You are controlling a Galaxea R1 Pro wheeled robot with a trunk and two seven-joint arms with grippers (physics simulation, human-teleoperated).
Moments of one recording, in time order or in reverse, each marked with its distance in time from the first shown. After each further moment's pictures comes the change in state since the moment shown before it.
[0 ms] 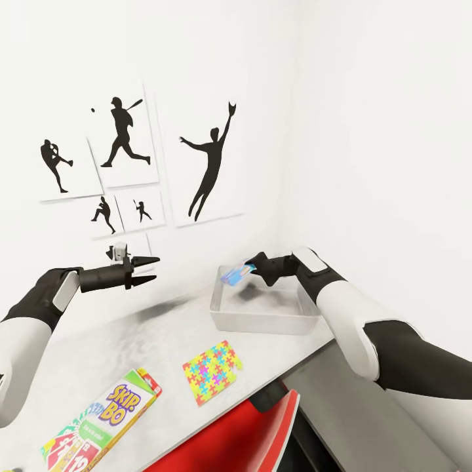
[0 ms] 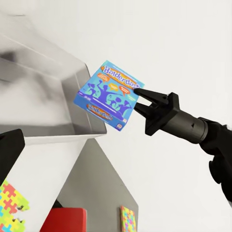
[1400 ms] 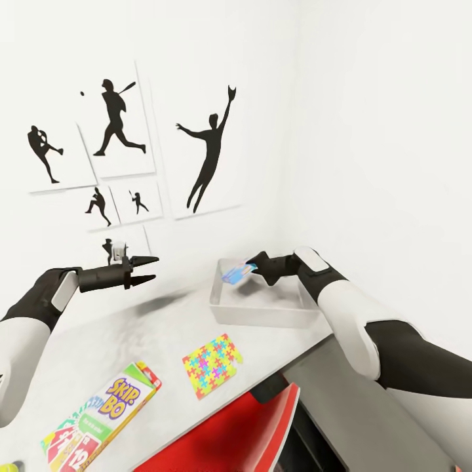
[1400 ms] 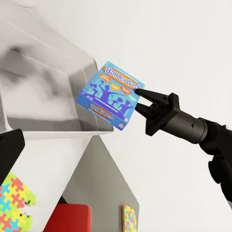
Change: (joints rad) left arm 0.000 0.005 0.000 0.000 0.004 0.000 0.000; right arm -0.002 -0.006 -0.013 0.000 0.001 0.006 0.000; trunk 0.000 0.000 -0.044
